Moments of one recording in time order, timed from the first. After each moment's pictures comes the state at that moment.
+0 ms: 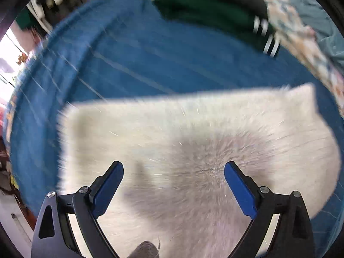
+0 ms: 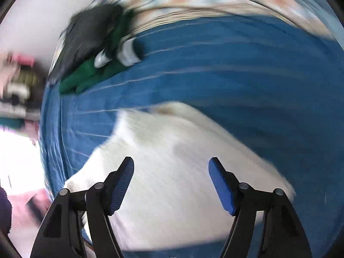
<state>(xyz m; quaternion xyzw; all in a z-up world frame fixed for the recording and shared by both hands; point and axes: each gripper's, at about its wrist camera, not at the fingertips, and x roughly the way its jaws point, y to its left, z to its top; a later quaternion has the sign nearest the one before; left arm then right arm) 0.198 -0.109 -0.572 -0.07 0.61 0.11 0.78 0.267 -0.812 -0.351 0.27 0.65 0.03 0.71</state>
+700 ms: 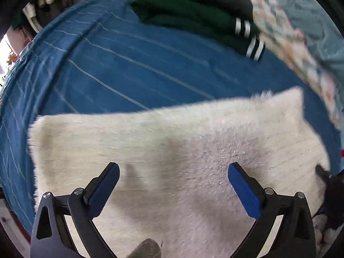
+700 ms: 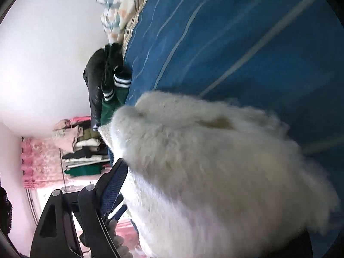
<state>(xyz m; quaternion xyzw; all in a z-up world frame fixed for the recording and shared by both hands) 0.224 -0.152 -0.568 -0.08 0.59 0.07 0.80 0.244 -0.821 -0.513 0.54 0.53 0.15 0.64</state>
